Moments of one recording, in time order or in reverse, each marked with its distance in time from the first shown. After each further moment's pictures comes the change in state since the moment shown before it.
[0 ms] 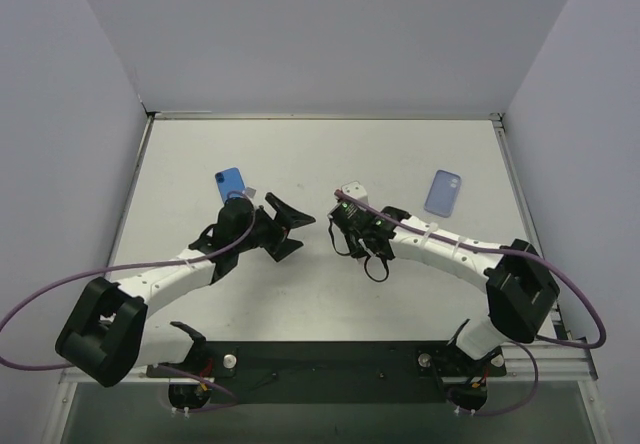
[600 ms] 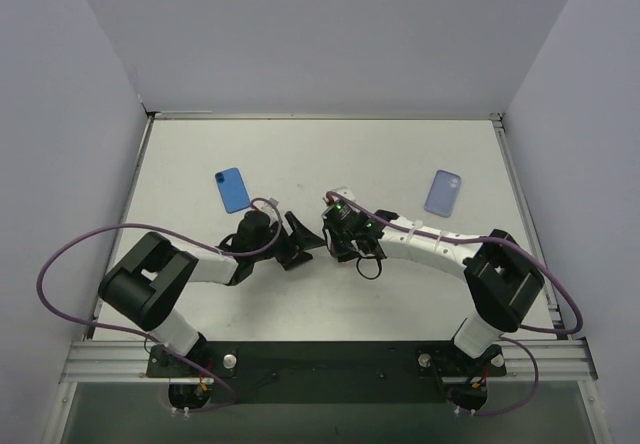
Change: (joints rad) left arm -0.049 0.327 -0.075 0.353 0.037 0.177; right arm -0.002 0.101 -0.031 0.188 -0.183 0.013
